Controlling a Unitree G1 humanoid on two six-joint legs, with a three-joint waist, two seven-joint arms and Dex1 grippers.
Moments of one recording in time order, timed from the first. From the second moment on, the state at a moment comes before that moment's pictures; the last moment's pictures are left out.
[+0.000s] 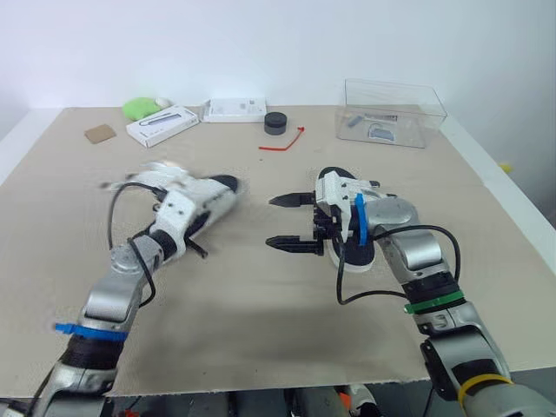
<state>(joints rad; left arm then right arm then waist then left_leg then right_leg) -0.29 0.55 -0.08 -0.16 -0.15 0.29 -0.62 -0.72 -0.43 0.19 0.20 0.30 0.18 1.22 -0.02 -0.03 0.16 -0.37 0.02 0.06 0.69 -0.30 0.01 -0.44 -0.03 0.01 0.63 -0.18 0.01</state>
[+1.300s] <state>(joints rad) -0.08 0.88 -0.13 -0.13 -0.22 -0.43 -1.22 -0.68 -0.47 0.19 0.18 0.31 0.18 1.24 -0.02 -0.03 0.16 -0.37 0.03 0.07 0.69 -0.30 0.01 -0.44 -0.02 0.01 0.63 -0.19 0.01</state>
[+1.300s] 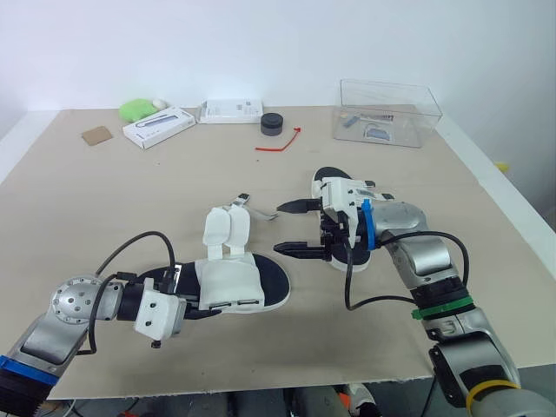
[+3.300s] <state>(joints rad) -0.10 1.03 0.19 -0.29 -0.81 0.71 -1.17 -0.58 -0.47 0.39 0.06 0.14 0.22 1.25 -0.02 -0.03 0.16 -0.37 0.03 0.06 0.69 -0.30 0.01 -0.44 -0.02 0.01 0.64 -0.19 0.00</state>
